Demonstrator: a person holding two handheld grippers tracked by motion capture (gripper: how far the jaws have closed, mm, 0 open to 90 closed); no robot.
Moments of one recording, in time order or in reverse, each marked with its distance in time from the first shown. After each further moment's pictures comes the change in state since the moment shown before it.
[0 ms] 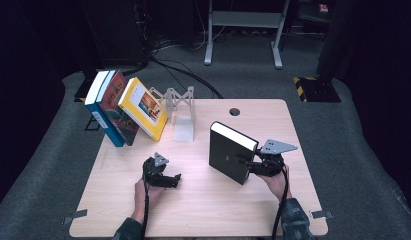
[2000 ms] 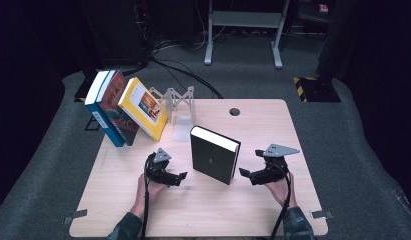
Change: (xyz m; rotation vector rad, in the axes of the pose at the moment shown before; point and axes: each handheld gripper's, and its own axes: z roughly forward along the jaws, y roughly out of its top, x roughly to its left) left arm -0.007 0.026 -0.010 -0.091 -0.196 0.037; right arm 0.005 -0.011 -0.011 0.122 -0.089 0.111
